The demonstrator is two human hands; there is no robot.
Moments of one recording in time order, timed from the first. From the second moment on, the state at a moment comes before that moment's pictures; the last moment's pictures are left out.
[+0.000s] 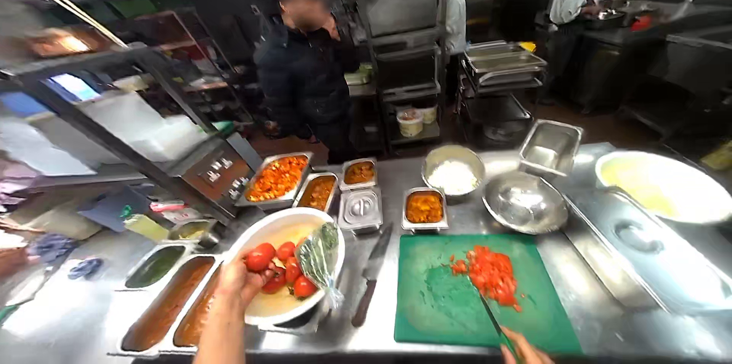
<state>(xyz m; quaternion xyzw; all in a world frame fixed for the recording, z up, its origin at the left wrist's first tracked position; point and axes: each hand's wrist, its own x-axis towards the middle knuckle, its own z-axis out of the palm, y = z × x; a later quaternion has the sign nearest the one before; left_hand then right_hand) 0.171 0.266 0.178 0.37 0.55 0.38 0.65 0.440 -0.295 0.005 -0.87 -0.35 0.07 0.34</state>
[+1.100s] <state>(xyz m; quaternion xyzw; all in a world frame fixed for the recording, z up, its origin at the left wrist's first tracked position) 0.178 0.232 0.181 0.47 0.36 0.37 0.72 0.505 -0.196 -0.006 -0.92 -0.36 0.10 0.10</state>
